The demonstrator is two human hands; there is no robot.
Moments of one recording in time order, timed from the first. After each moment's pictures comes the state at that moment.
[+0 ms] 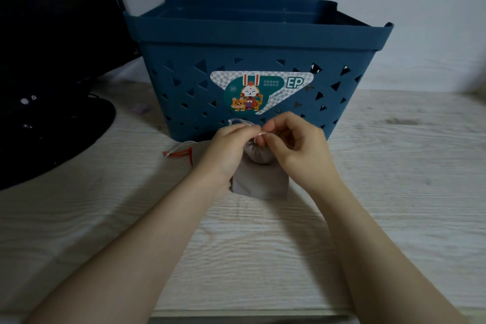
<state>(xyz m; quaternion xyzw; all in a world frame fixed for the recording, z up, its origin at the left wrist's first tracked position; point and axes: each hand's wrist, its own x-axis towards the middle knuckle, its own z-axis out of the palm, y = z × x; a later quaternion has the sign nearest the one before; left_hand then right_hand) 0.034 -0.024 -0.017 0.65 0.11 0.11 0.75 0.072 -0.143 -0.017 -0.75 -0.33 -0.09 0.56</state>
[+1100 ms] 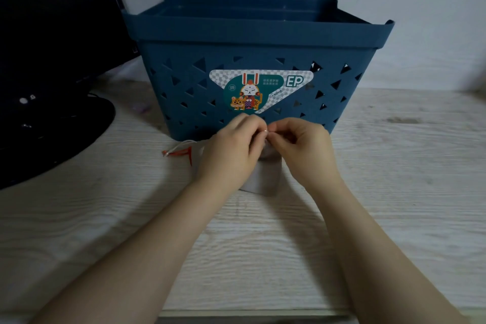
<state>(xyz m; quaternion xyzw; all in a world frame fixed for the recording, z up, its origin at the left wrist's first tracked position) 0.031 -0.018 -0.030 0.89 -0.07 0.37 0.27 0.078 -0.145 -0.020 -0.81 -0.27 -0.11 0.51</state>
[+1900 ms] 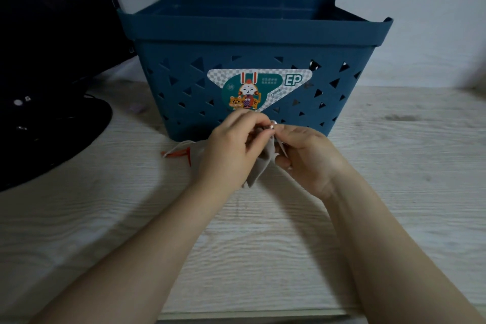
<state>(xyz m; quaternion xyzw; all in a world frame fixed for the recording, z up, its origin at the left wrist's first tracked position) 0.032 -0.021 -0.027 0.84 -0.10 0.39 0.36 0.078 -0.150 -0.013 -0.59 -0.17 0.26 0.74</state>
